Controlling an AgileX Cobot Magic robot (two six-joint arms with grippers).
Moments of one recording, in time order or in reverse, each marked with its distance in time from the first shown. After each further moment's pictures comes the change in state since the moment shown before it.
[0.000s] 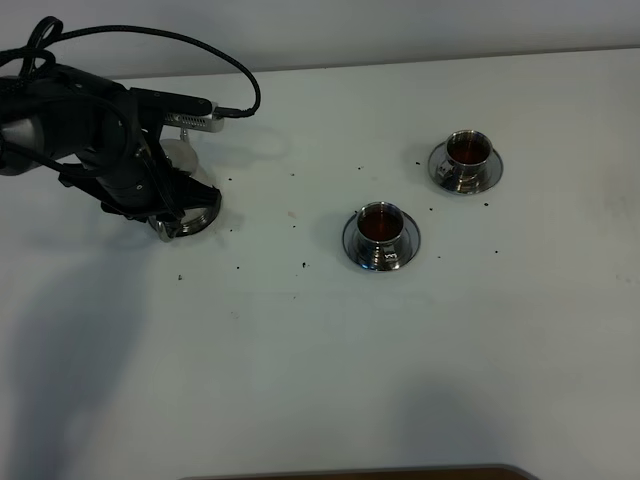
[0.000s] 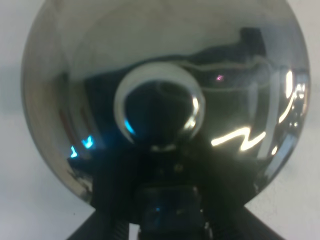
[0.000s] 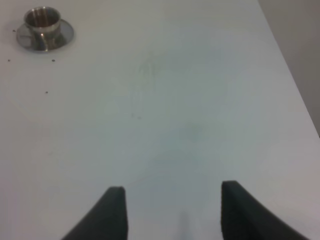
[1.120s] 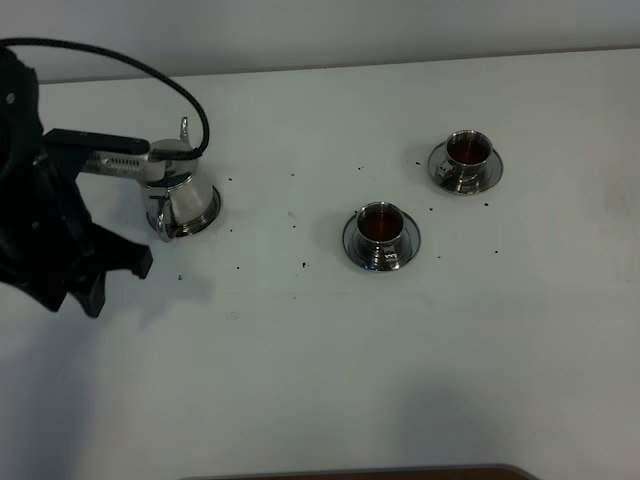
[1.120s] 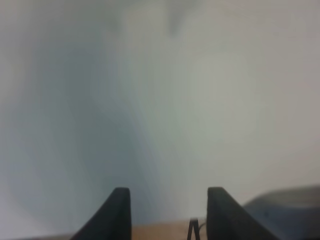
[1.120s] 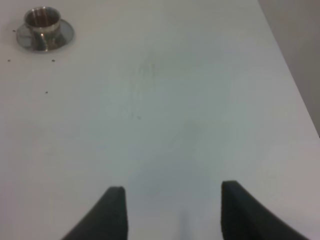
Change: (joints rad) left arm 0.000 -0.418 0.199 -0.127 0.567 0.080; right arm 0.000 0.000 0.000 0.000 0.000 0.000
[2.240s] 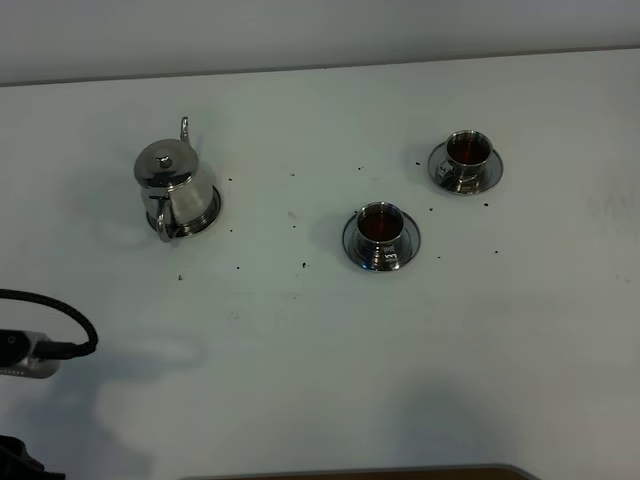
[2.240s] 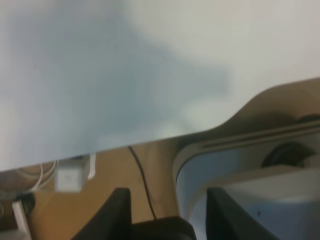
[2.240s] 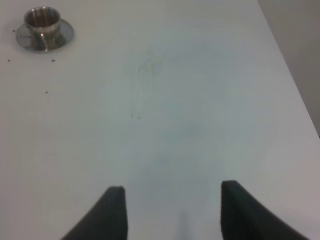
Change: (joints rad) left arm 0.000 -0.822 0.627 -0.069 -0.138 0.000; right arm 0.000 0.000 0.000 0.000 0.000 0.000
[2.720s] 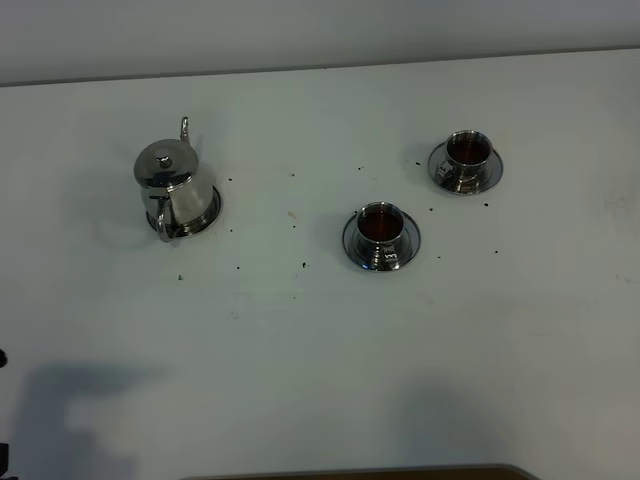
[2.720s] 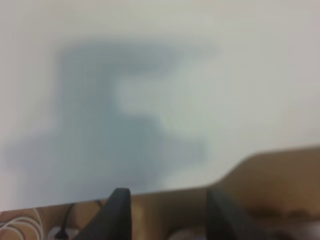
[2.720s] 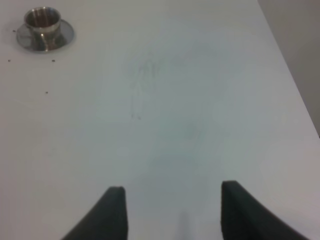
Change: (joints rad) left arm 0.117 -0.315 0.000 -0.007 0.004 0.000; right arm 0.000 0.000 0.000 0.000 0.000 0.000
